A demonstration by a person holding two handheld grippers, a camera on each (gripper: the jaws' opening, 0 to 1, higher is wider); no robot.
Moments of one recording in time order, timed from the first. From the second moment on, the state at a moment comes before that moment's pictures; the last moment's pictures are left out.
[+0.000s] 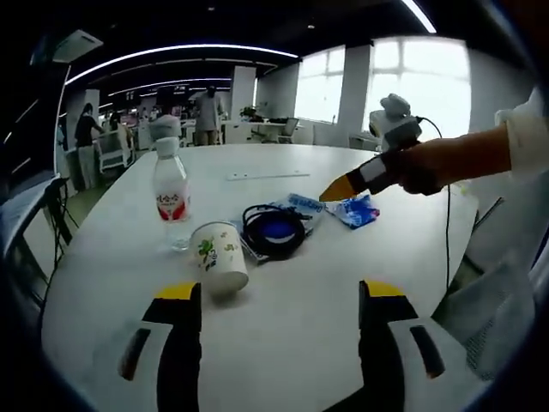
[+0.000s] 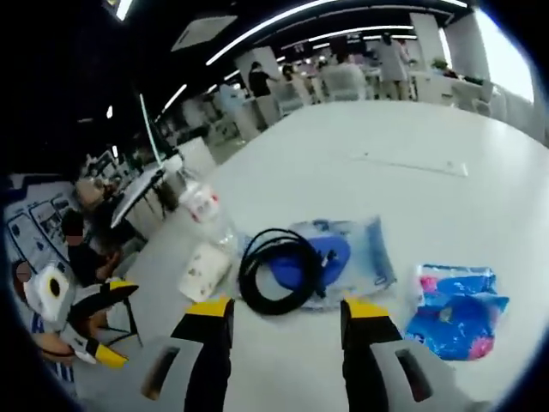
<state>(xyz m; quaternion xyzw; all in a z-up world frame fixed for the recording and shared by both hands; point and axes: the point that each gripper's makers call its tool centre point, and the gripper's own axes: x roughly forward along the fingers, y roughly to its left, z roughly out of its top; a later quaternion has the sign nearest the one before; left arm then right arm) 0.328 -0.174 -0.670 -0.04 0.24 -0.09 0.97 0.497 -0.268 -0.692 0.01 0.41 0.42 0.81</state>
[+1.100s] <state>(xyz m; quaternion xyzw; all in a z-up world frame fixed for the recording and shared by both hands) 0.326 -0.166 -0.686 -0.06 0.26 -0.07 0.96 0.538 -0.253 -0.764 -0.07 0.47 0.37 0.80</state>
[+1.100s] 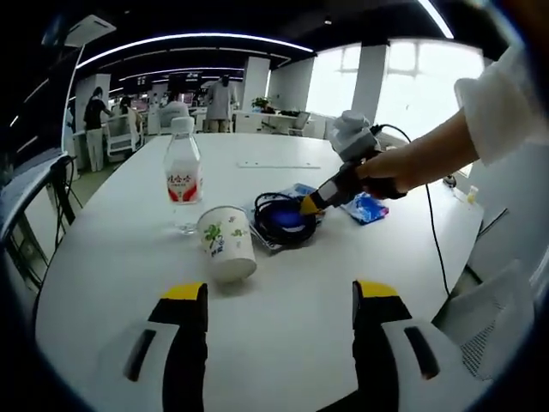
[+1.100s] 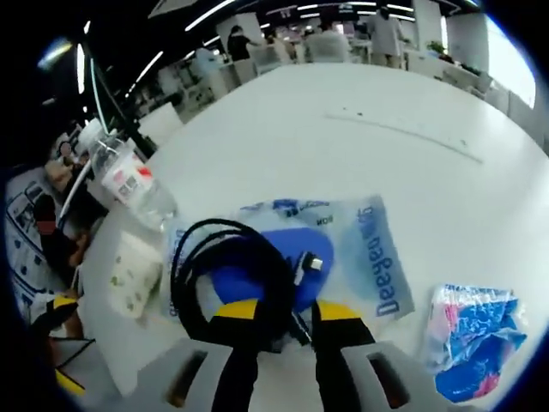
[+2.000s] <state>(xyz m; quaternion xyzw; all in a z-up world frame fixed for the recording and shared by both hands) 0.326 -0.174 -0.686 -0.04 0.27 -0.09 0.96 0.511 -0.293 -0.673 0.21 0.42 0.36 0.81</state>
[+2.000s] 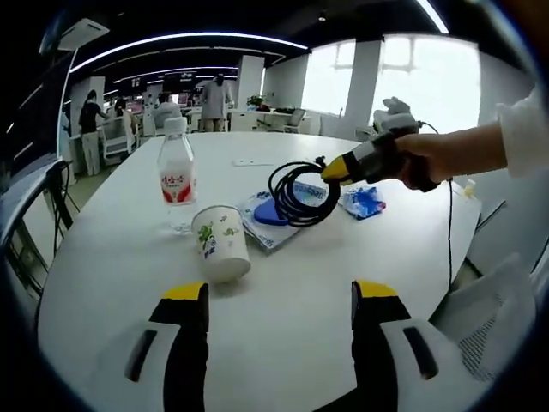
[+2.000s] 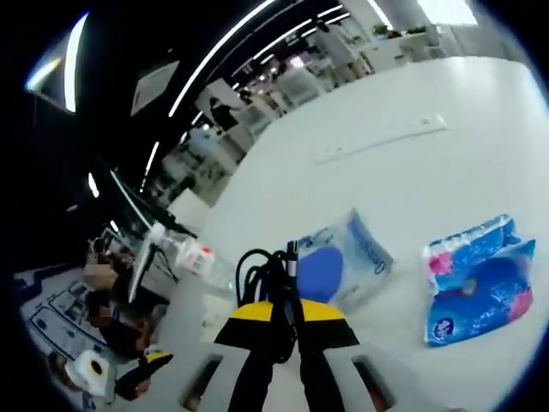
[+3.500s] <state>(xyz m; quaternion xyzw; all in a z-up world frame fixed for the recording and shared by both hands) 0.322 -0.188 -0.694 0.01 0.30 -0.12 0.95 0.457 -0.455 -0.698 0.38 0.39 0.24 0.80</state>
